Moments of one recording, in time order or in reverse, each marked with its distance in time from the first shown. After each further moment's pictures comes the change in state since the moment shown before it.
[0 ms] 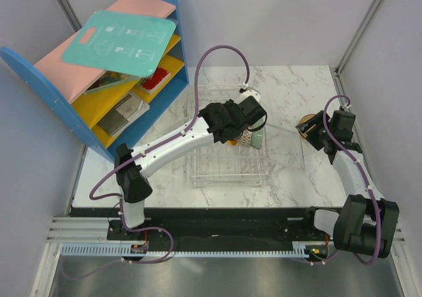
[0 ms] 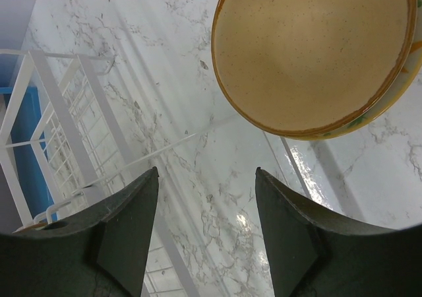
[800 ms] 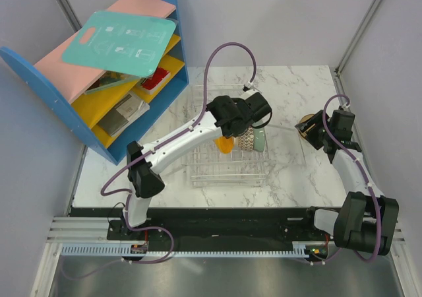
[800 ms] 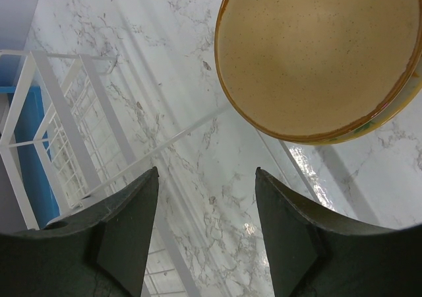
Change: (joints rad) left arm 0.003 0.129 0.246 -0.243 -0.034 0.027; right arm 0.000 0.020 0.000 0.021 -0.014 0.006
